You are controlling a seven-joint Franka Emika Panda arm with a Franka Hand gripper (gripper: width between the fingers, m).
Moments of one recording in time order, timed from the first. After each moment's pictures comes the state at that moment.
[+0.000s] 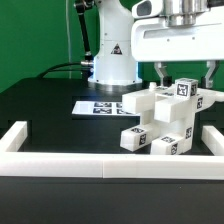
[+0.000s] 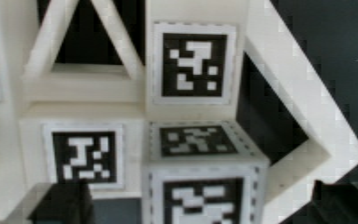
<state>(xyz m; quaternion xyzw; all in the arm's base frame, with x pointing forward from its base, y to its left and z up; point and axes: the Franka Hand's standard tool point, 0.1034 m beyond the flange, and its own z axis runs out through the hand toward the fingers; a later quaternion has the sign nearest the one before) 0.555 0.090 0.123 -0.94 0.32 -0.03 0.06</state>
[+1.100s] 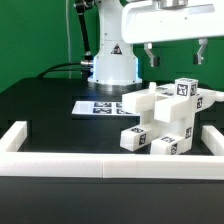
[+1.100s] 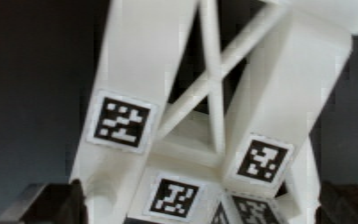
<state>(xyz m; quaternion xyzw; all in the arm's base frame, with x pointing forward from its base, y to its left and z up) 0.490 0.082 0.145 -0.98 0.16 -0.06 0.06</state>
